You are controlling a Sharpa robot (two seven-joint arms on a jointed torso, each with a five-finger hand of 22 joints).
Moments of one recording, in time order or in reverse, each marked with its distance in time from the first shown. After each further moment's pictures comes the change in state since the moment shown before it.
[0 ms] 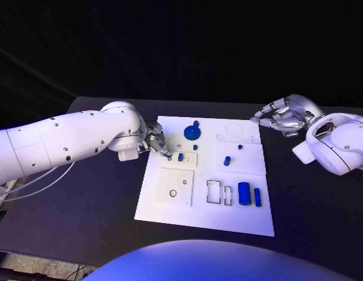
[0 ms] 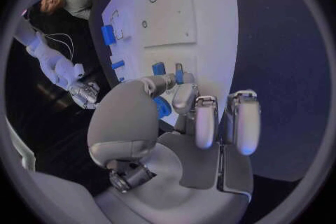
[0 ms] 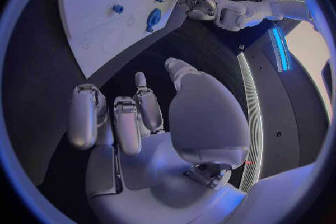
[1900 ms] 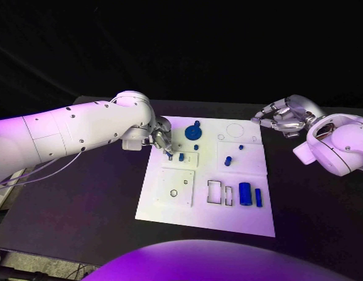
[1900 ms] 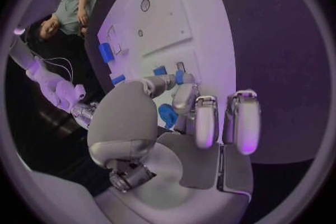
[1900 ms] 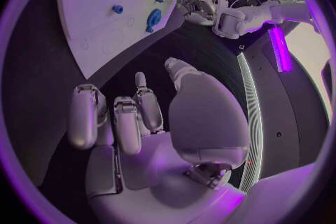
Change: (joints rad) left arm 0.057 0.084 -0.024 -0.081 -0.121 0.200 0.051; left_hand -0.011 -0.011 -0.006 -0.006 0.086 0.001 0.003 0.012 0.032 -0.004 0.004 0.007 0.002 0.000 0.000 0.000 0.000 0.000 0.000 0.000 -0.004 0.001; right arm -0.001 0.006 0.000 -0.003 -0.002 0.000 0.000; right_hand 0.000 0.000 -0.003 -0.003 0.000 0.000 0.000 0.000 0.001 0.000 0.000 0.000 0.000 0.000 0.000 0.000 0.000 0.000 0.000 0.000 0.000 -0.001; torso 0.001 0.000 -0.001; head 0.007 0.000
